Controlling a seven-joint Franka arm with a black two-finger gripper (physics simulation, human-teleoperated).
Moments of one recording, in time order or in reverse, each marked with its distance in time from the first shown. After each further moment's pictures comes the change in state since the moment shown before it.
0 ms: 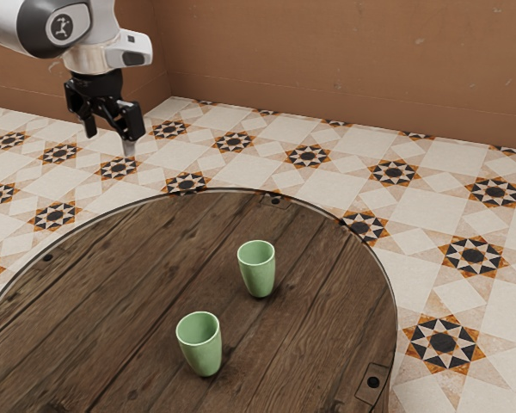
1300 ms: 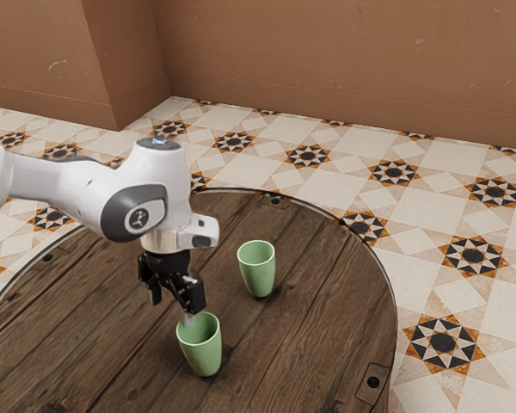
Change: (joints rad) arm -0.134 0.075 -0.045 -0.611 -0.185 0.470 -0.055
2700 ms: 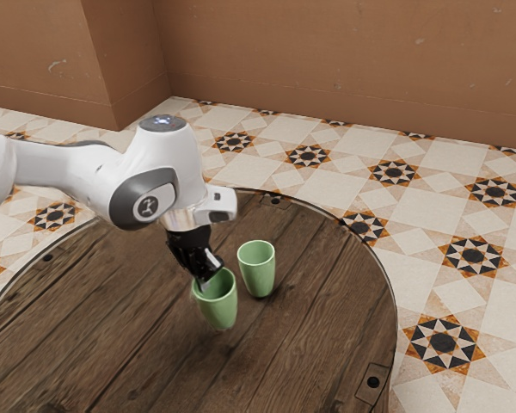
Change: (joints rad) arm -0.036 0.004 0.000 0.082 0.026 0.131 -0.013
